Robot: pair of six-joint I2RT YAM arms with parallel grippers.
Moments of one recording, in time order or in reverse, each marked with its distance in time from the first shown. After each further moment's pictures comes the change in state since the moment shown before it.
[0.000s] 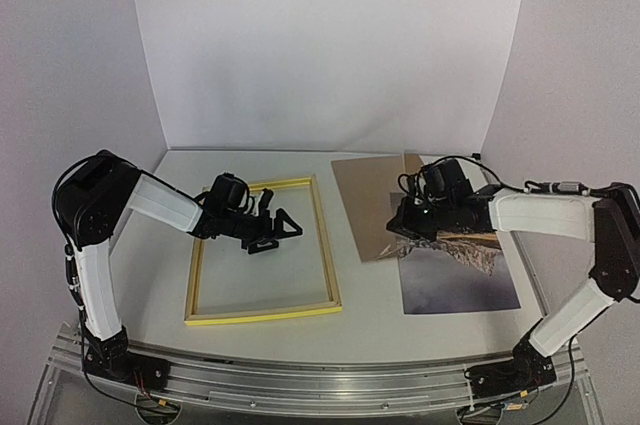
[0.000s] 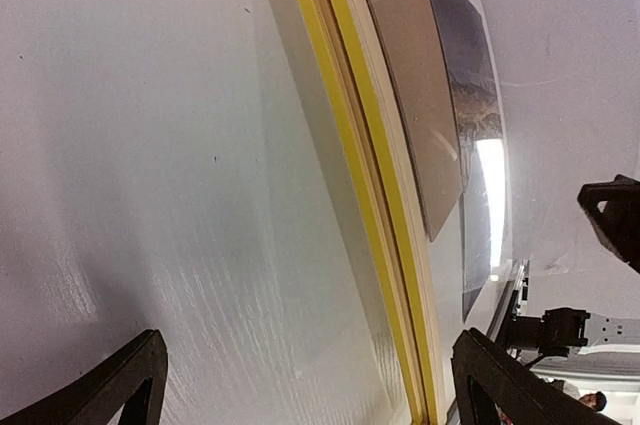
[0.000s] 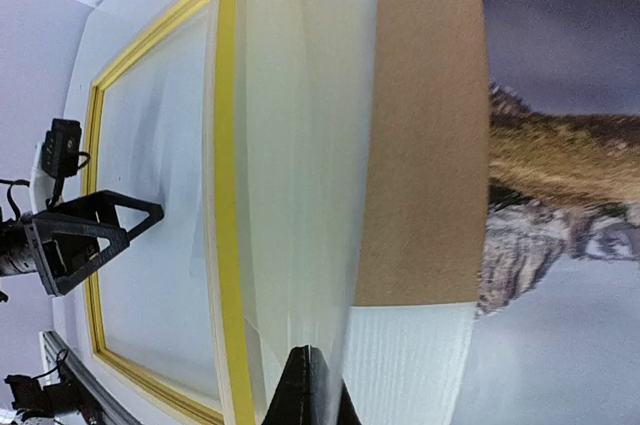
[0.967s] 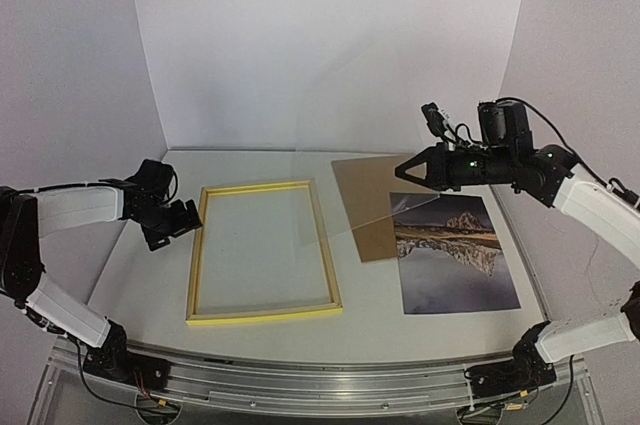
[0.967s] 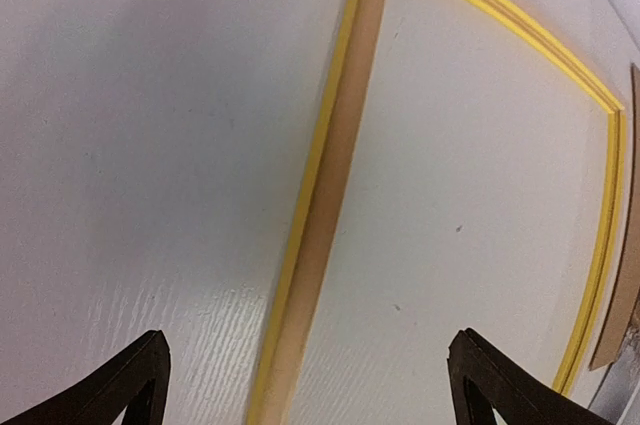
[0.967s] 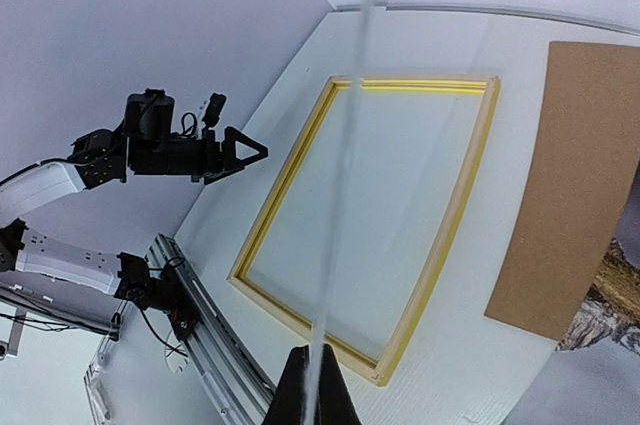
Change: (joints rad) left arm 0.291 -0.535 -0.123 -0.697 -0.583 0.006; right arm -0.006 -0.329 0.242 -0.245 -0.294 -0.261
